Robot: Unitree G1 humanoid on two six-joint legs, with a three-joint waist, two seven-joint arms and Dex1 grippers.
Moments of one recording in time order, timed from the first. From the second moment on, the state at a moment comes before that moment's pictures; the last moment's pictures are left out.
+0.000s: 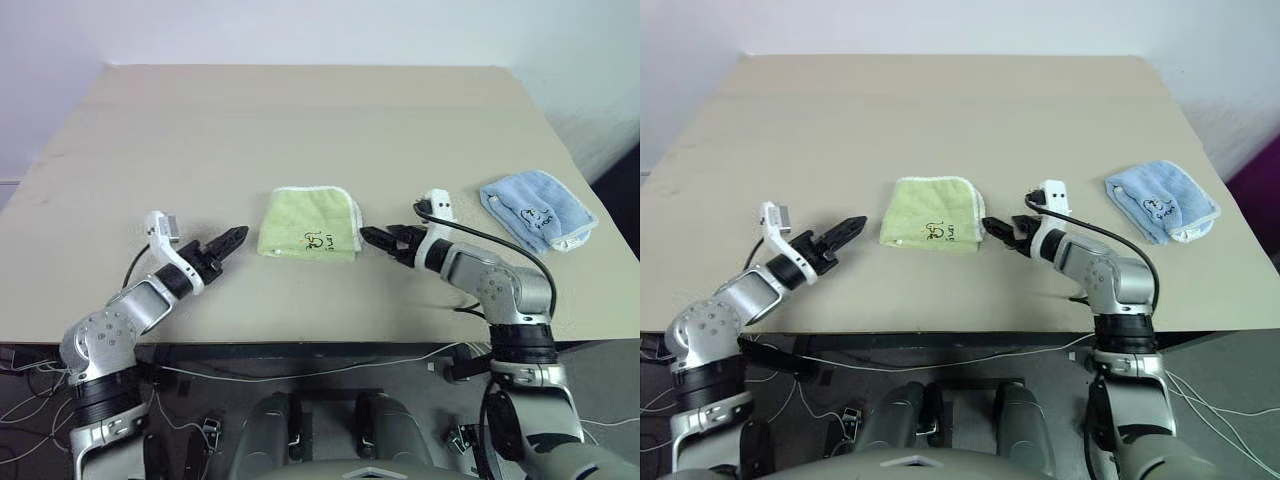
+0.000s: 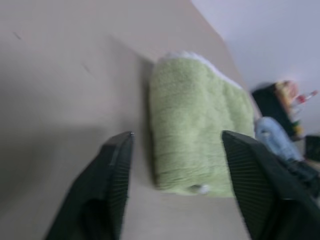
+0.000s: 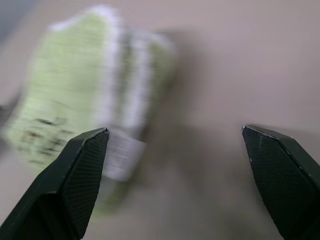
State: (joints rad) left arm -0.32 0.32 0.48 -0.04 -1.04 1.06 -0.27; right arm -0.51 -0.34 -0.14 0.07 0.53 0.88 0.42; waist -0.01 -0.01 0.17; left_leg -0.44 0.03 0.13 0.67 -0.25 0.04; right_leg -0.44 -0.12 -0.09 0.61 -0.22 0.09
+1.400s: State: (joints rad) left arm -0.48 0.08 0.47 0.09 -1.17 1.32 0.00; right arm -0.47 -0.33 -0.14 -0.05 0.52 0.83 0.37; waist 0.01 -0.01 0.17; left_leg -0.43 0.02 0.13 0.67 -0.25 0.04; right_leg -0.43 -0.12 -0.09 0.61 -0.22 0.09
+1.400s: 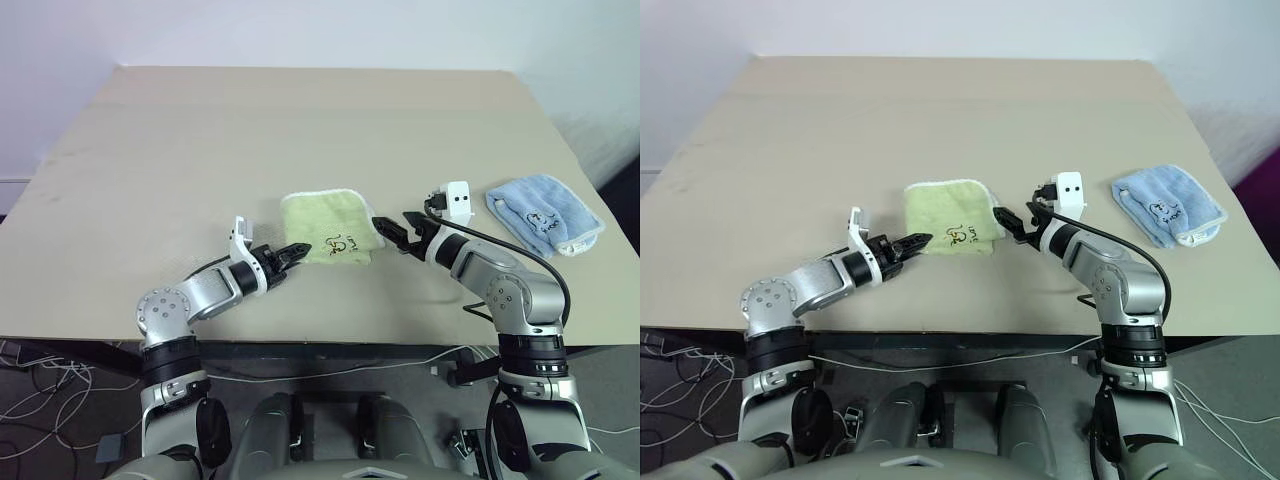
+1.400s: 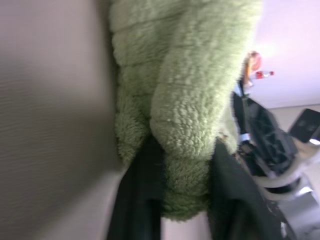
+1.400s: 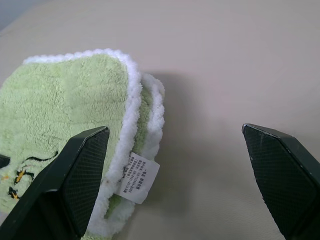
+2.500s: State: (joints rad) left arm -0.59 0.48 0.81 0.52 -0.97 0.51 0.00; right arm -0.48 -0.32 -0.15 -0.07 0.51 0.79 0.35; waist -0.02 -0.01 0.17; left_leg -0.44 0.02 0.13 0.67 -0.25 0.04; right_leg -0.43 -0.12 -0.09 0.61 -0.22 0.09
